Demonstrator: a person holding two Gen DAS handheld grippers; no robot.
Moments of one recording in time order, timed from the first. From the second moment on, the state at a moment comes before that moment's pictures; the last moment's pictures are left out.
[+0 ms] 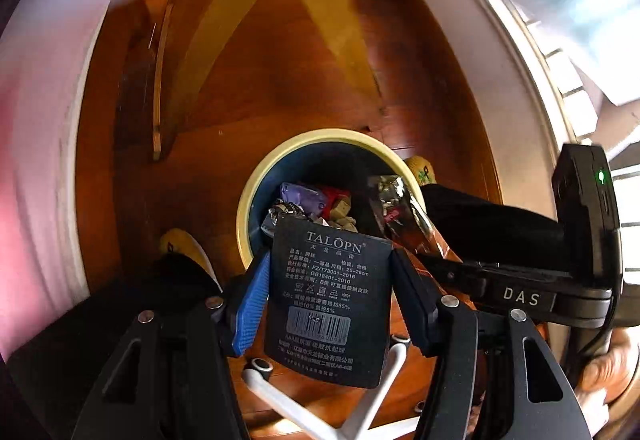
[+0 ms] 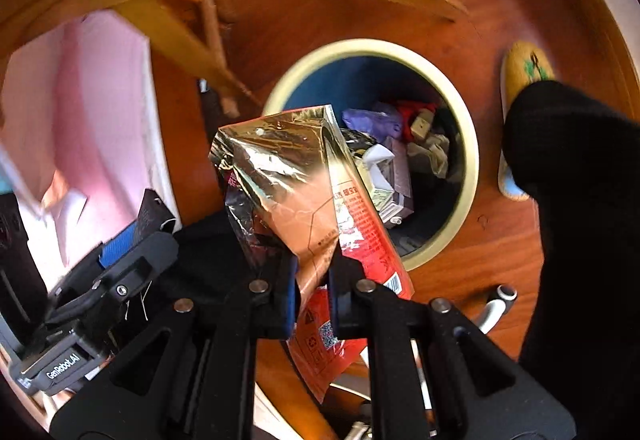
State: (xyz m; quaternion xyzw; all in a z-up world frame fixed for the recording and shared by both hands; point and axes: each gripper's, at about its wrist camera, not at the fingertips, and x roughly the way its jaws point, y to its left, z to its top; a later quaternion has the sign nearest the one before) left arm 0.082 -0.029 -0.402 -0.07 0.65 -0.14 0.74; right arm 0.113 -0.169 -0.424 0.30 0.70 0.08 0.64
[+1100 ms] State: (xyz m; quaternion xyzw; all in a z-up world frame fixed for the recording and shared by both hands) left arm 0.108 -0.024 -0.445 -0.04 0.67 -0.10 0.73; right arm 0.135 -0.170 -0.435 0.23 0.69 0.02 0.68
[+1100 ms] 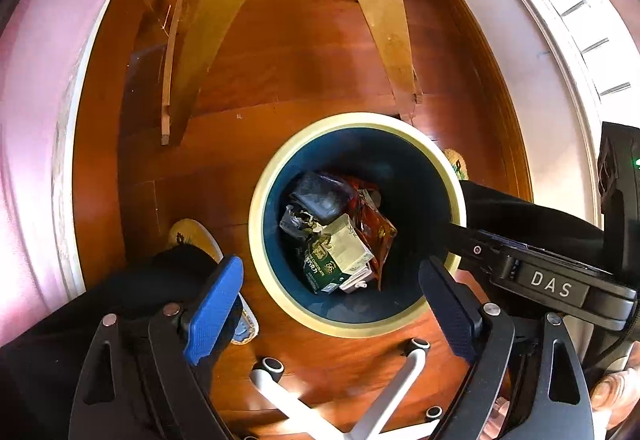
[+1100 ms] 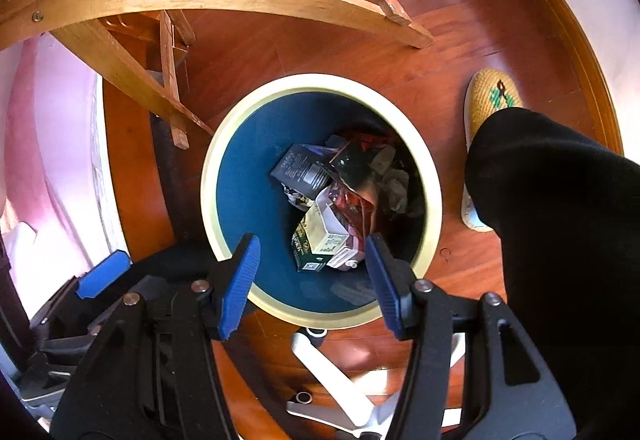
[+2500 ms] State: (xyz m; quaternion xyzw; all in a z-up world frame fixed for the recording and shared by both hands) left arm 0.033 0.015 -0.149 0.08 0.51 -0.16 0.84; right arm 0.084 -0.158 -0.134 0.02 0.57 0.14 0.81
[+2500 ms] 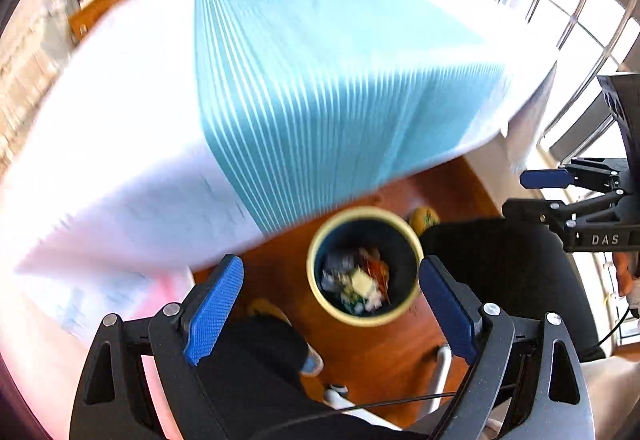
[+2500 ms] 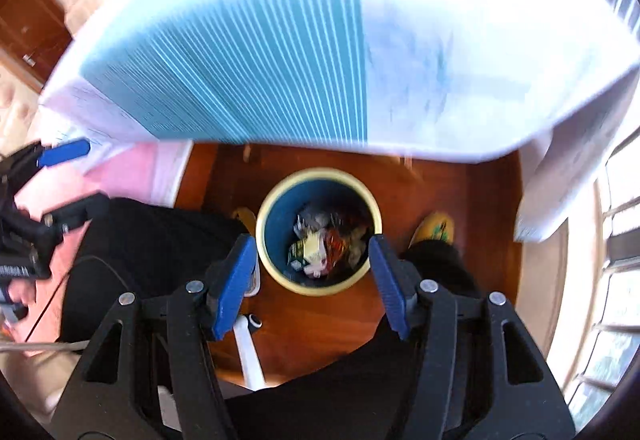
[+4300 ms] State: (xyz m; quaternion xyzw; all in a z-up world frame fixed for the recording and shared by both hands) left arm 0.564 -0.128 -0.033 0.13 0.42 -0.14 0.89; right arm 0.535 -0.249 -0.061 0.05 0.45 0.00 0.89
